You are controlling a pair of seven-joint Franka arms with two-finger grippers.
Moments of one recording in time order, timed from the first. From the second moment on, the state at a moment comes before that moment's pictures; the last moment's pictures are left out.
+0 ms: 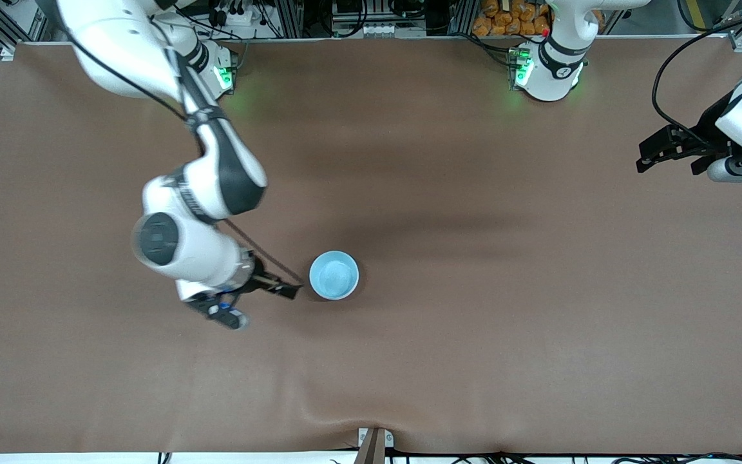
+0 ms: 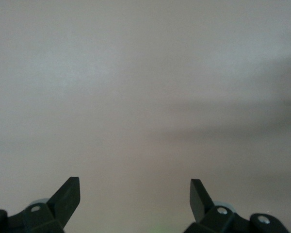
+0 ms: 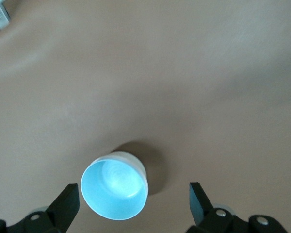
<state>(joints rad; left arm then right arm) -0.03 -0.07 -0.04 -1.70 -0.03 1.62 -0.05 0.32 0.64 0.03 -1.29 0.21 1.97 0.68</state>
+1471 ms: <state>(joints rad) 0.01 -0.12 -0.08 -1.65 0.01 1.57 -0.07 0.01 0.02 0.02 -1.51 0.00 1.45 0.07</state>
